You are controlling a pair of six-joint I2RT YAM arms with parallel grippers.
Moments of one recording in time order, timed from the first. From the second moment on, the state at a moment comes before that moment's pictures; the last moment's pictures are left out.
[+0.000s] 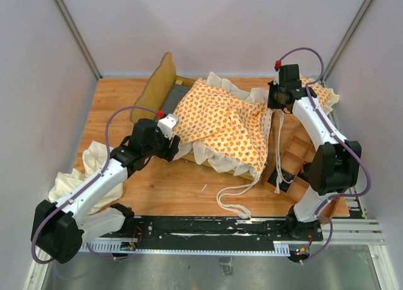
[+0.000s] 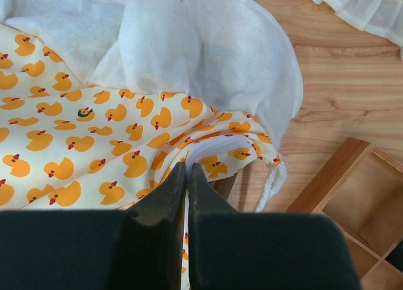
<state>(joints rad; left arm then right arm) -0.48 1.06 0.74 -0.28 0.09 0.06 0.15 1.70 1.50 -0.58 0.03 0.15</state>
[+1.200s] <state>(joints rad) -0.49 1.11 0.75 -0.22 -0.17 0.41 0.15 1.79 1.58 -0.57 0.06 0.13</state>
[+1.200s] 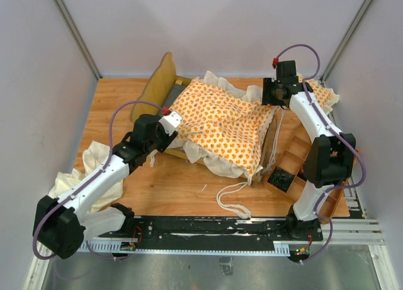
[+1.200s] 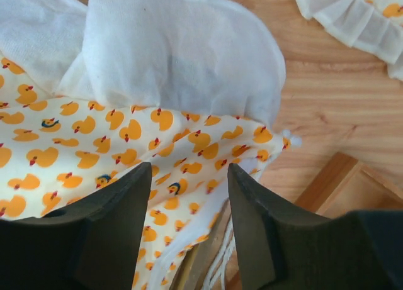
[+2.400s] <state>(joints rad) -0.47 1.86 1.57 -0.23 -0.21 -0.18 0.56 1.07 0.85 -0.65 0.00 0.41</state>
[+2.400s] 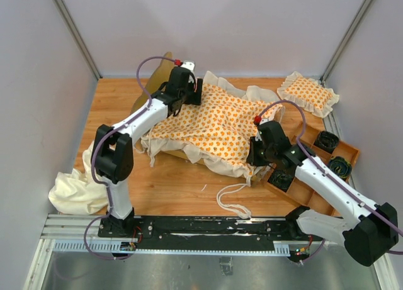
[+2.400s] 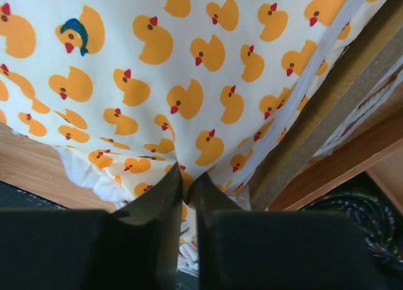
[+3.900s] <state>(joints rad) -0.44 2.04 1.65 -0.09 -0.54 -0.04 0.56 1.12 0.84 -0.51 0.22 0.34</state>
